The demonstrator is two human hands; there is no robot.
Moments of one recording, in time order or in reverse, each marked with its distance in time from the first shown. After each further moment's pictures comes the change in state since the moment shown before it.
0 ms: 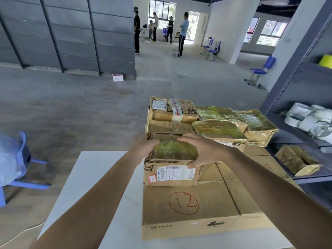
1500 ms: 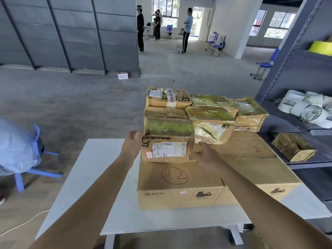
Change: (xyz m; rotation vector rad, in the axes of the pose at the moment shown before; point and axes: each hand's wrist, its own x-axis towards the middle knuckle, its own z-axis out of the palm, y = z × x) left_hand -0.093 -0.032 0.027 -0.128 0.340 0.024; right_hand -0.095 -0.011 0.076 0.509 0.247 0.471
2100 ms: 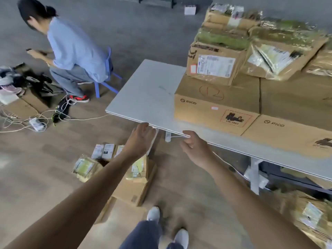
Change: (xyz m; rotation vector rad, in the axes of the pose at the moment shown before) left_hand -0.277 -0.172 -0.046 0.344 0.137 -0.104; right_hand -0.197 0.061 0.168 0.184 -0.380 -0.288
